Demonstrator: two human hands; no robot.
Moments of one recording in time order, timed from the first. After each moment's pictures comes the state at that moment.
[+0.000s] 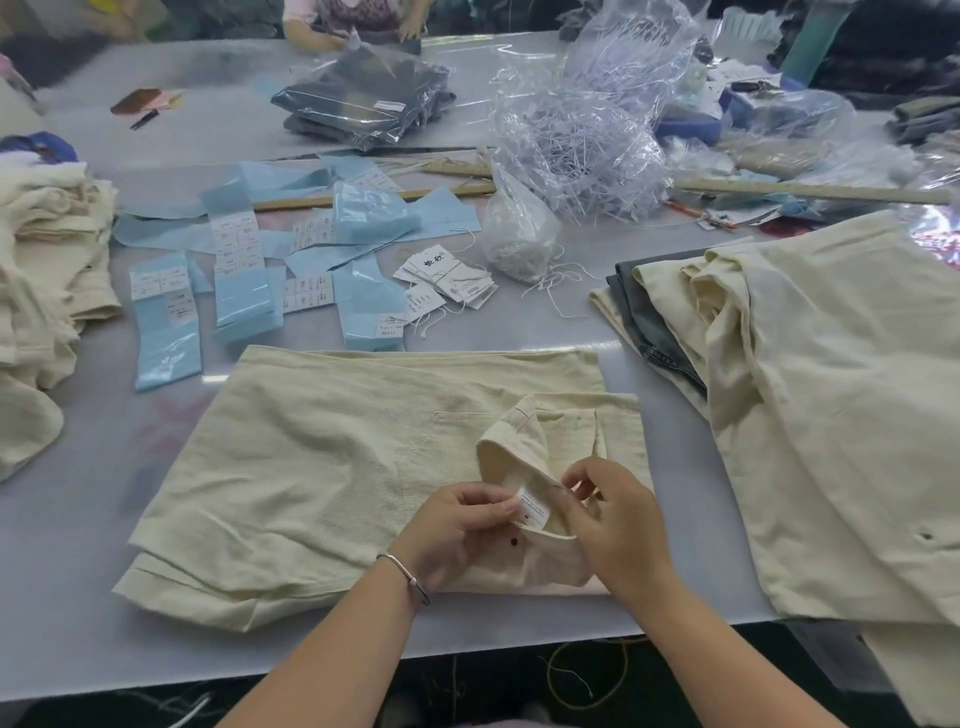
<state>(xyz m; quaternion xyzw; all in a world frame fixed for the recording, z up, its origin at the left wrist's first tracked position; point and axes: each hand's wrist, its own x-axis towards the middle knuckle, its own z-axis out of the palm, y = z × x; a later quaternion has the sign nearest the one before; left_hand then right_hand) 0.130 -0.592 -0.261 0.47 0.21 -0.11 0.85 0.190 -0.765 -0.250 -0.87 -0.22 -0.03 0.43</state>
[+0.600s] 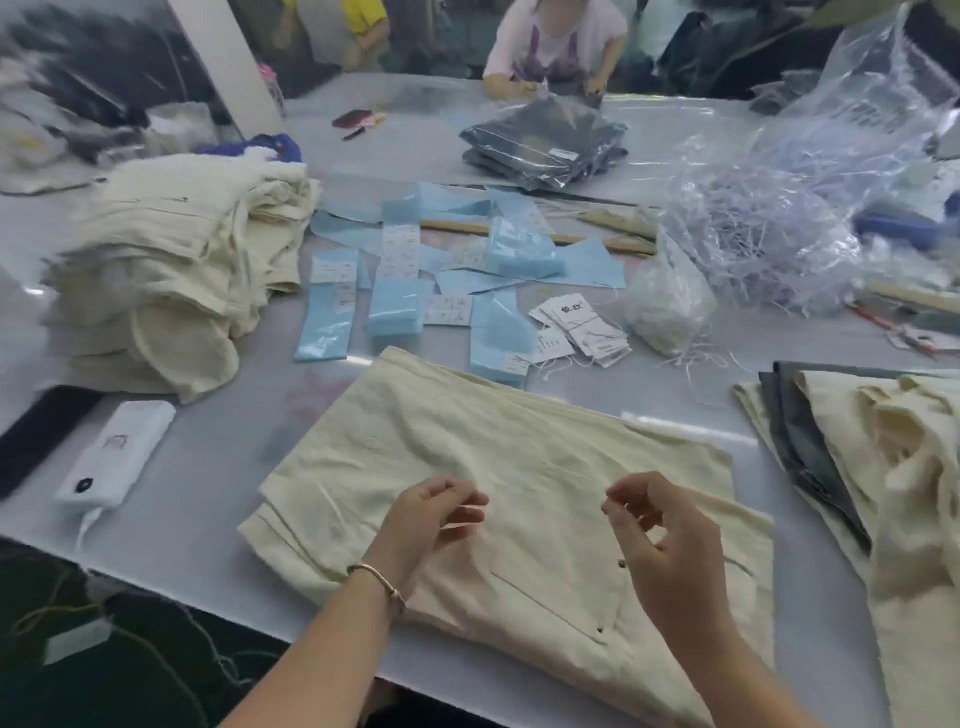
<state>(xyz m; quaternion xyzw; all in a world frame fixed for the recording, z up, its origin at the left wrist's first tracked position) 0.094 -0.504 -0.253 0.52 0.39 0.12 0.75 0.215 -0.697 -0.211 -0.80 -0.30 0.03 0.52</state>
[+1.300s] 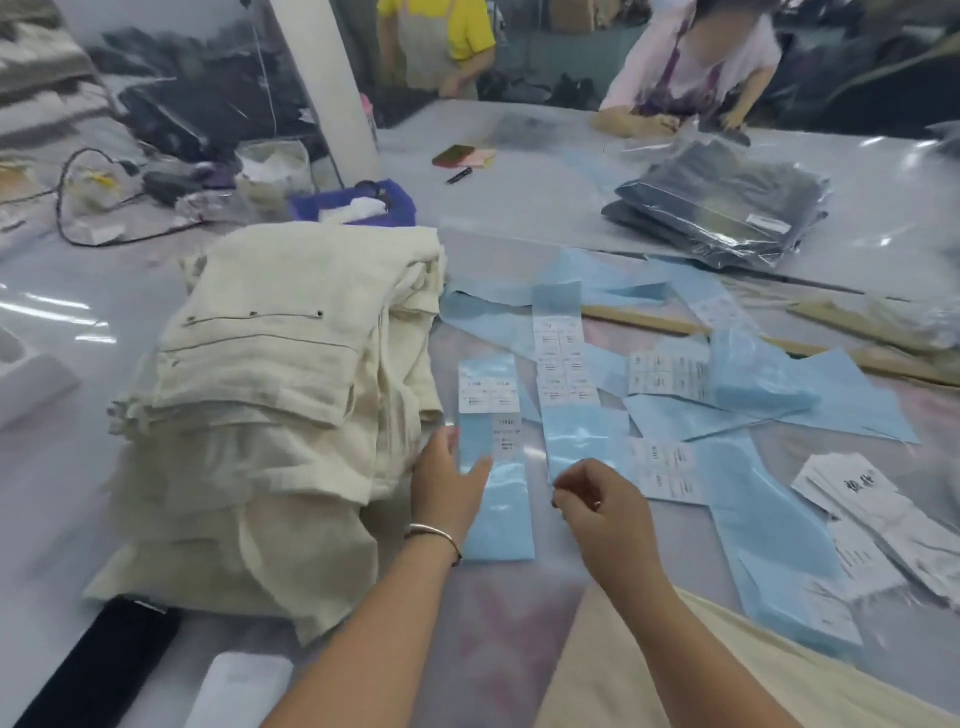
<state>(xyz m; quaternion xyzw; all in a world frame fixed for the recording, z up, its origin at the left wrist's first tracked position) 0.164 -0.086 -0.289 0.70 0.48 0.24 0.47 0.246 -0.238 -0.247 -0.80 -0.30 0.16 0.50</state>
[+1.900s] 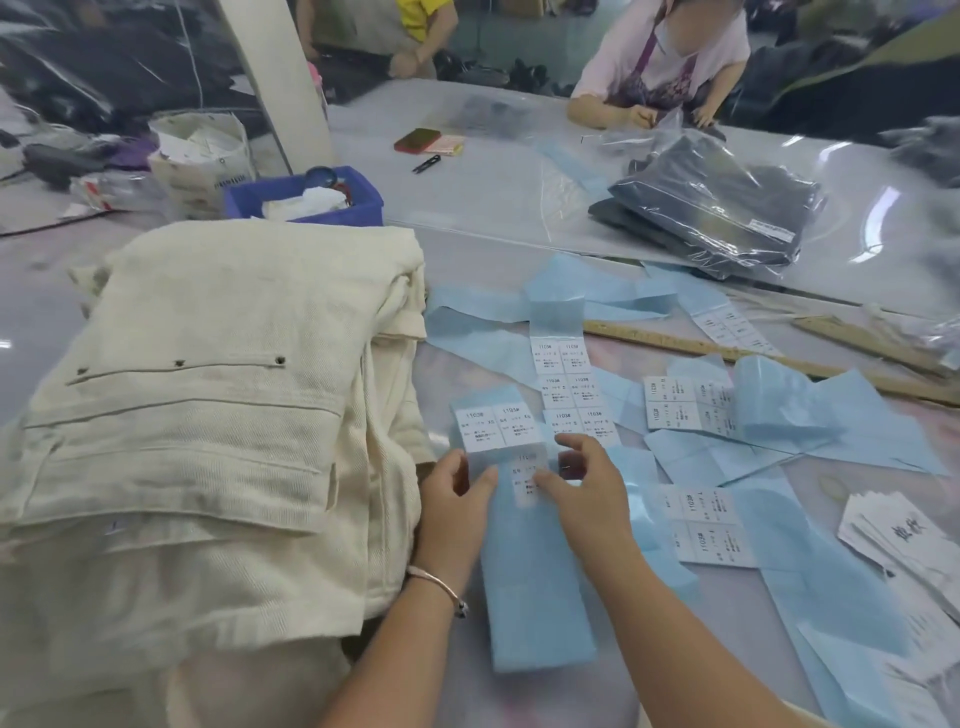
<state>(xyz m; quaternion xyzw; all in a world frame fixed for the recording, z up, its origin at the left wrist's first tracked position) 0.198 -0.032 -0.303 0.58 0.38 0.30 0.66 0.291 -0.124 -0.279 -0.82 -0.17 0.18 0.52</state>
